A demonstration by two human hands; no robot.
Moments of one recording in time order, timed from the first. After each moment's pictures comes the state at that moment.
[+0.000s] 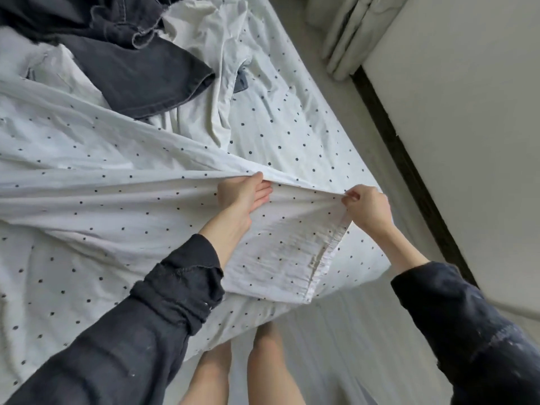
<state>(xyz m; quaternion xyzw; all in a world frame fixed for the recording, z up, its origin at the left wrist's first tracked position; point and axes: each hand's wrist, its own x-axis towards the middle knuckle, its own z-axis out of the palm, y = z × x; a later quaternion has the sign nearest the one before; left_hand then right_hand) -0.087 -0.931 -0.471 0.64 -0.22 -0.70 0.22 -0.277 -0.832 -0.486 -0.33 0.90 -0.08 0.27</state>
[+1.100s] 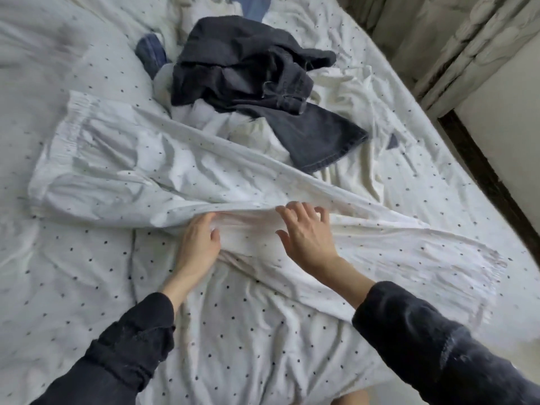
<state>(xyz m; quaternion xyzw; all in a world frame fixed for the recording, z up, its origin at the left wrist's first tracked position) 0.239 -1.041 -0.475 0.66 -0.69 -0.30 0.06 0.039 -0.987 -0.484 -0.71 0.69 -0.12 0.07</state>
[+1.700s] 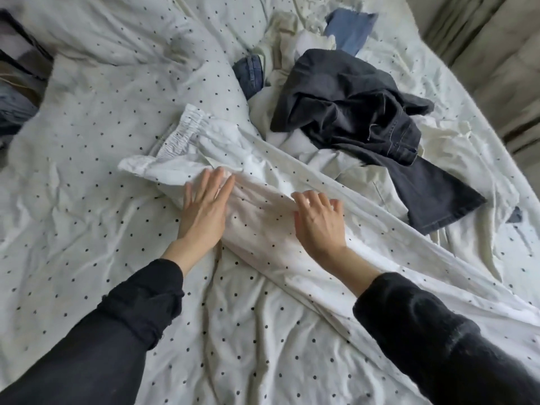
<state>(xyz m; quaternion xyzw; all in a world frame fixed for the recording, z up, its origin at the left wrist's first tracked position) 0.403 -1.175 -0.477 0.58 -0.81 -0.08 0.04 0.188 -1.134 -0.479 -0.72 0.69 -0.11 0.01</state>
